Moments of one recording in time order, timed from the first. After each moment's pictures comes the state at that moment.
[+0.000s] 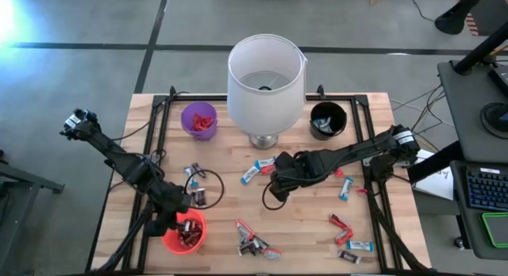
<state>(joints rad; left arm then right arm) -0.63 1.10 0.92 -0.82 0.38 -0.69 0.25 1.76 1.52 -1.08 0.25 0.98</state>
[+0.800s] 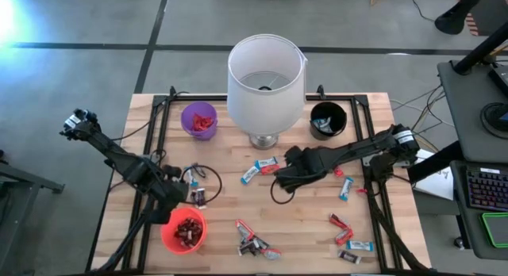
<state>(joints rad) -0.63 1.10 0.92 -1.11 0.07 -0.58 0.23 1.76 1.51 -1.31 0.29 1.12</state>
